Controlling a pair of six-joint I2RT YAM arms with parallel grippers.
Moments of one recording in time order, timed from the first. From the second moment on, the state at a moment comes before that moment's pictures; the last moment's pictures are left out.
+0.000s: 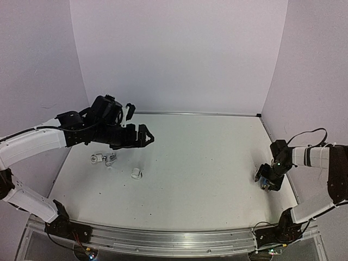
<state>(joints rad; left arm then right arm) -0.85 1.31 1.17 -0.54 0.00 -0.65 0.02 1.39 0.63 -0.58 -0.04 0.62</state>
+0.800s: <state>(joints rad) -0.85 1.36 1.17 -0.33 0.23 -0.65 0.03 1.54 0.74 -0.47 0.03 0.61</state>
